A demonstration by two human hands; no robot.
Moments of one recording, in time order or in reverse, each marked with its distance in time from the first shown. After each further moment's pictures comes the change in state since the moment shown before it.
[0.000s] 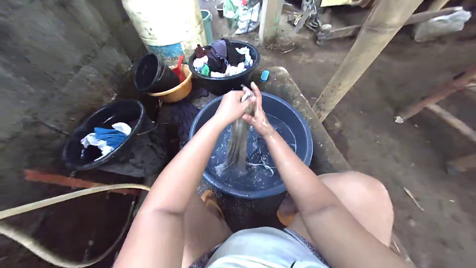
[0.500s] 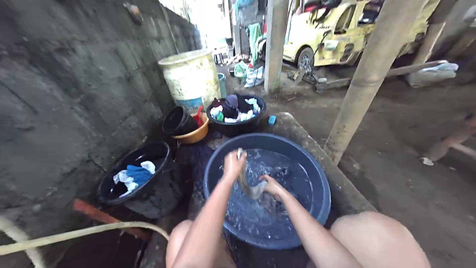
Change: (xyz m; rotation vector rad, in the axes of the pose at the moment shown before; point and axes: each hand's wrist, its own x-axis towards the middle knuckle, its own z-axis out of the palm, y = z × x) left_hand -0.045 -0.053 0.021 0.016 0.140 -0.306; right_hand -0.090 0.069 -0.007 -0.269 -0.244 1.017
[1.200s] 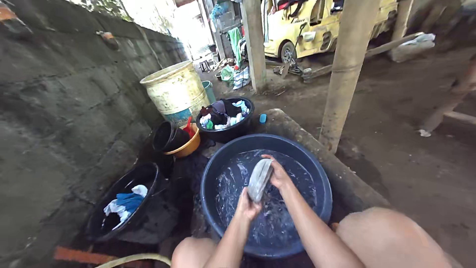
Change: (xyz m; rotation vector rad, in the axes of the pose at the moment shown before) left_hand -0.045 -0.015 0.114 -1.561 -0.189 -0.745; right_hand -0.010 -0.035 -0.046 1.094 0.224 -0.351
